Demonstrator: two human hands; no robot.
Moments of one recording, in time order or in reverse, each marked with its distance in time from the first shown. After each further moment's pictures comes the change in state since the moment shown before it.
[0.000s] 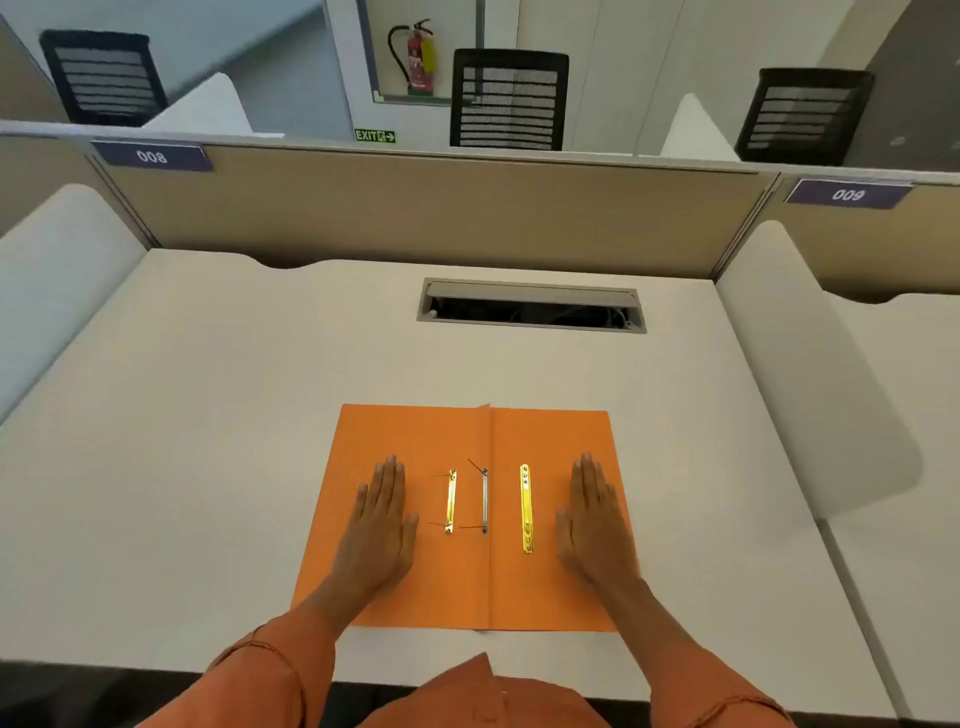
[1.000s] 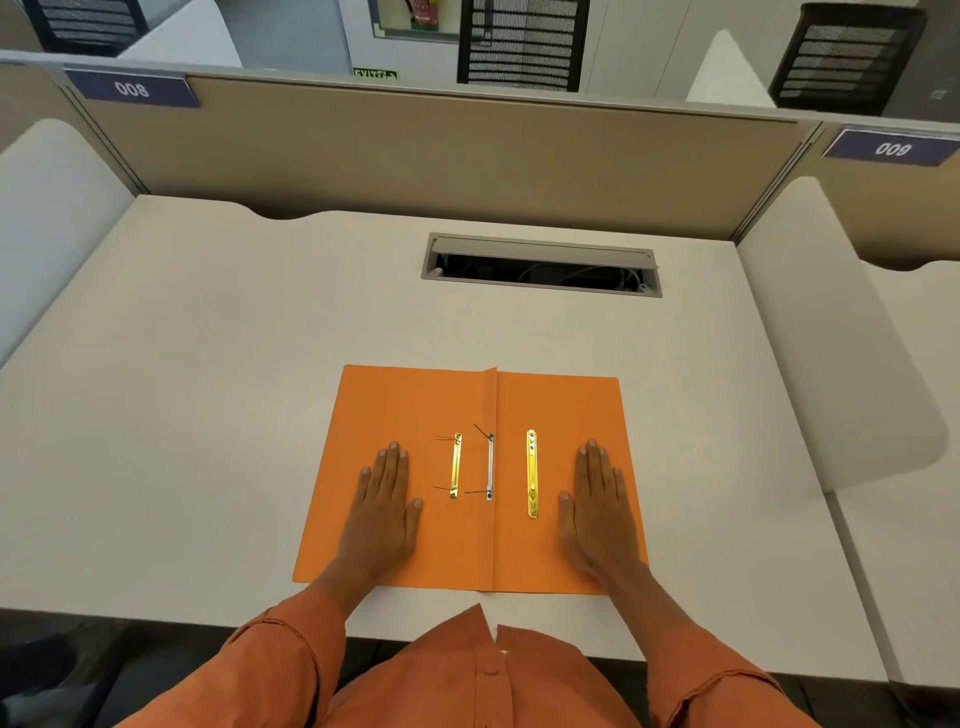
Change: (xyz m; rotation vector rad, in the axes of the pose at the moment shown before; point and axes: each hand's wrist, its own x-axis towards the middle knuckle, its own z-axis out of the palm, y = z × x) left_hand -0.018 -0.011 0.034 0.032 -0.008 -0.045; right_hand -0.019 0.009 0.025 -0.109 -0.054 0.049
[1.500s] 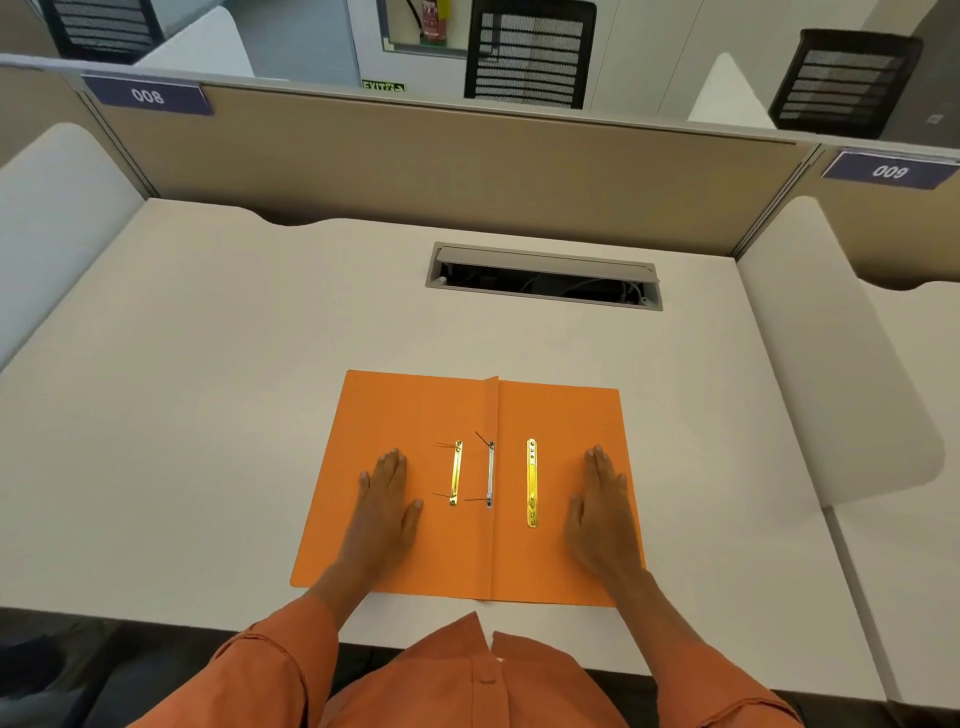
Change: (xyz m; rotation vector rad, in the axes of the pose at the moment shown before) left_hand 0.010 0.008 -0.010 -0.212 0.037 -0.046; right_hand 0.006 -0.011 -0.025 0.226 0.061 0.071
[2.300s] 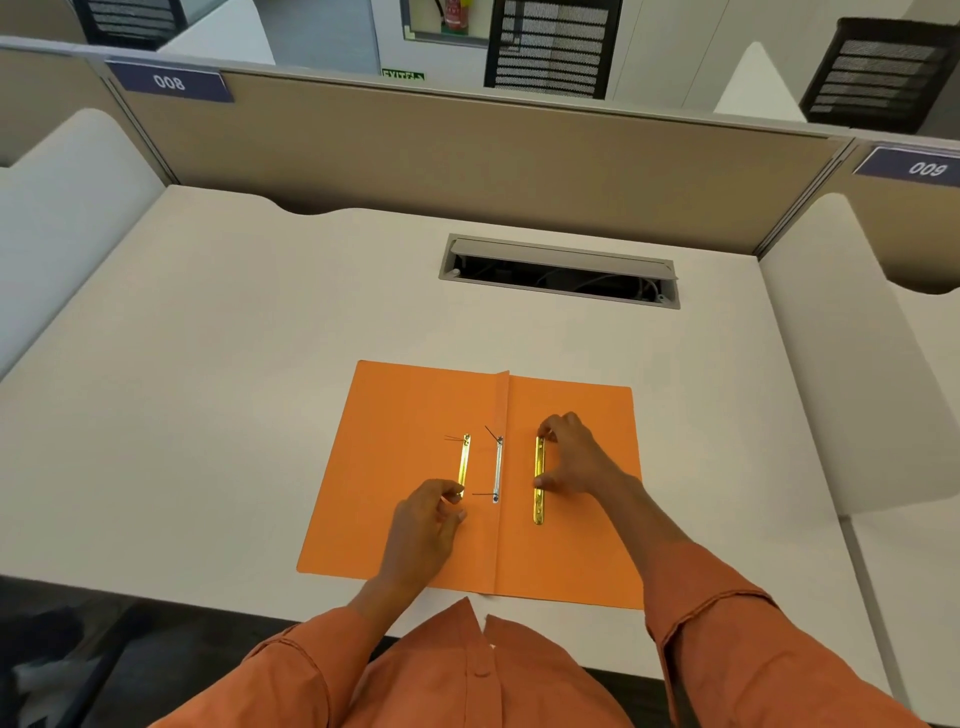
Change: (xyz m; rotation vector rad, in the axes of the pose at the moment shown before) left_hand -0.026 0.060 0.002 -0.408 0.132 -0.027; right_hand 0.095 -0.052 -0.025 0.035 -0.461 -0.073
